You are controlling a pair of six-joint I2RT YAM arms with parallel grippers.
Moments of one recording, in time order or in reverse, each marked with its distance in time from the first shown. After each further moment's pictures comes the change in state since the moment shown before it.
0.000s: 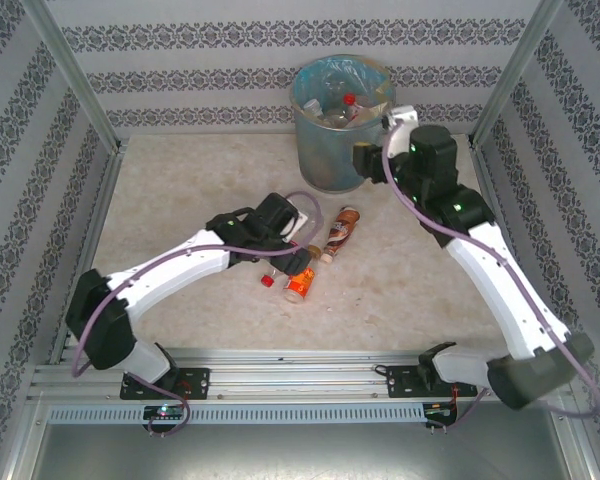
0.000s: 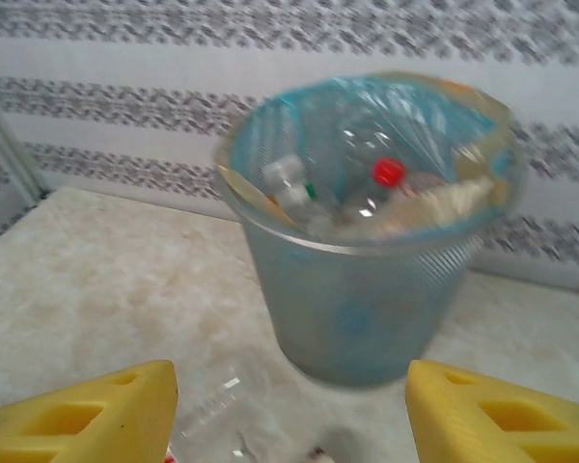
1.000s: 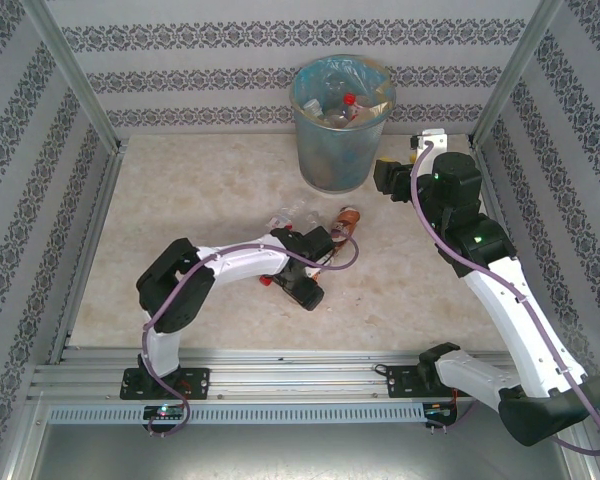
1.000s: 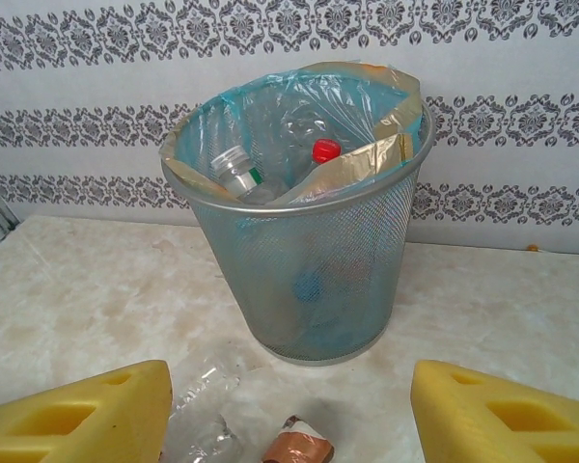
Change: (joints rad) left arm -0.094 0.379 0.076 -0.101 0.068 -0.047; right arm -0.036 -0.153 -0.132 0.009 0.036 0.062
